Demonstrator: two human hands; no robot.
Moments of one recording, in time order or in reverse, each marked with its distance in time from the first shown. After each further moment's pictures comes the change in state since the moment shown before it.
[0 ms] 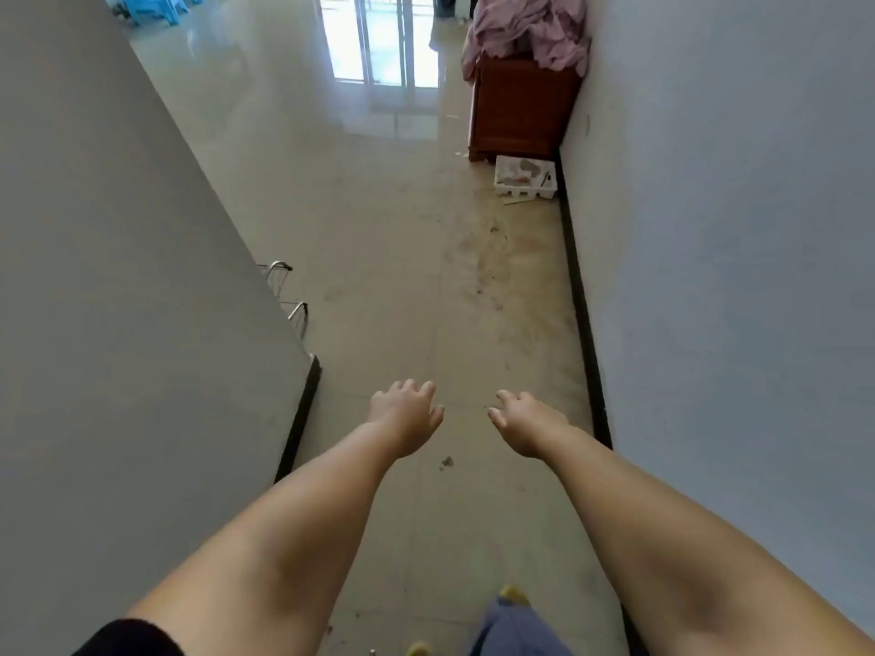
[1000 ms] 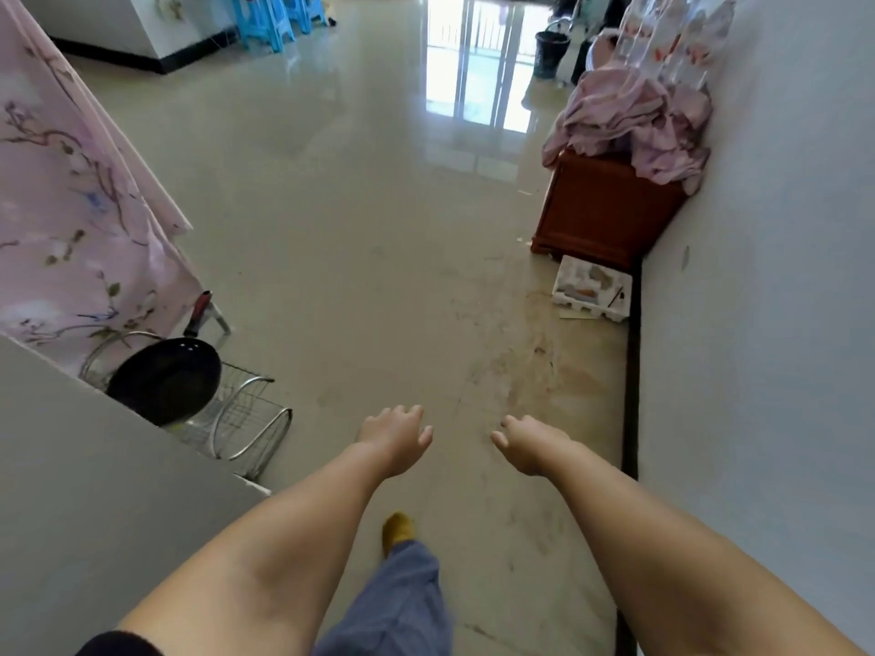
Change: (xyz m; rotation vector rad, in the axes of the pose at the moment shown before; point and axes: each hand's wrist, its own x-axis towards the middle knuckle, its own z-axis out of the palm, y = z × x) left_hand 0.440 -0.066 -0.202 -0.217 -0.030 -0.260; right_hand 0.434 -0.041 -0.324 -0.314 -0.123 -0.174
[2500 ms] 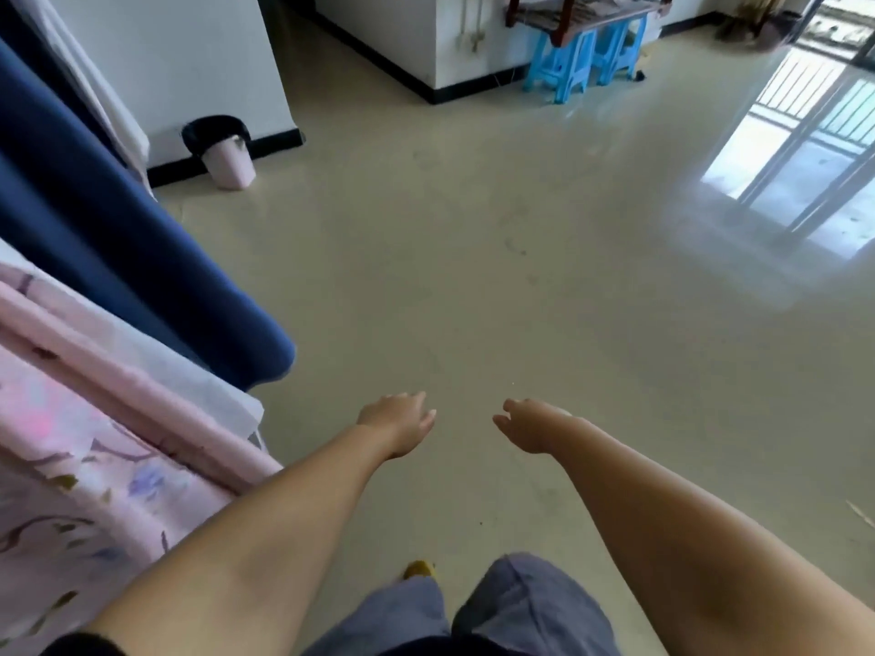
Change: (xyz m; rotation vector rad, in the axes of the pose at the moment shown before) left_hand 0.668 -0.562 -0.551 -0.350 0.105 -0.531; right_hand 0.743 -0.583 -0.665 -0.457 -0.081 -0.532
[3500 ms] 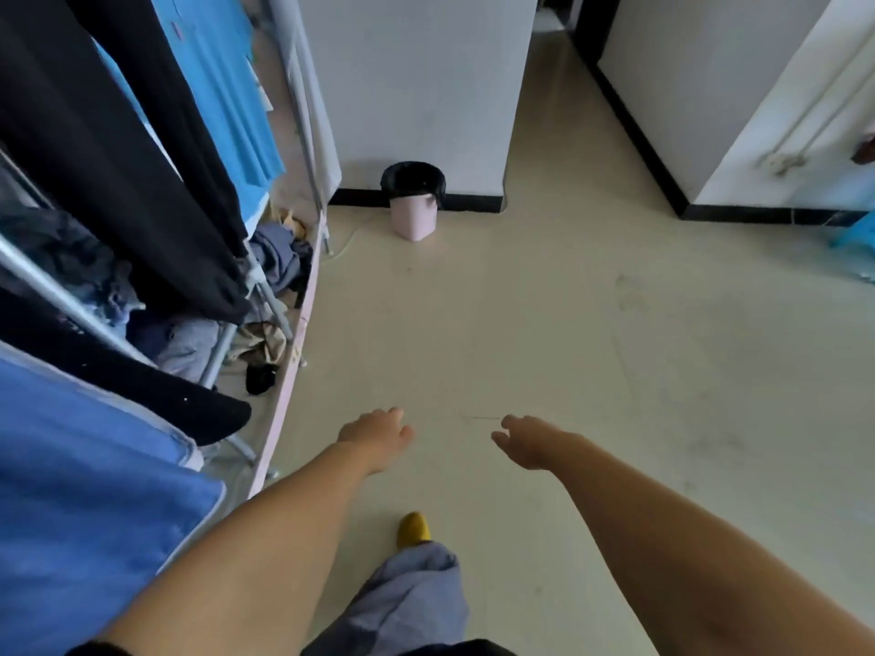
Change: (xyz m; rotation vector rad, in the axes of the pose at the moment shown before) left_hand 0.475 -0.260 -0.328 -0.370 0.093 -0.599; right_hand 0.567 -0.210 -0.464 -0.366 -0.055 -0.429
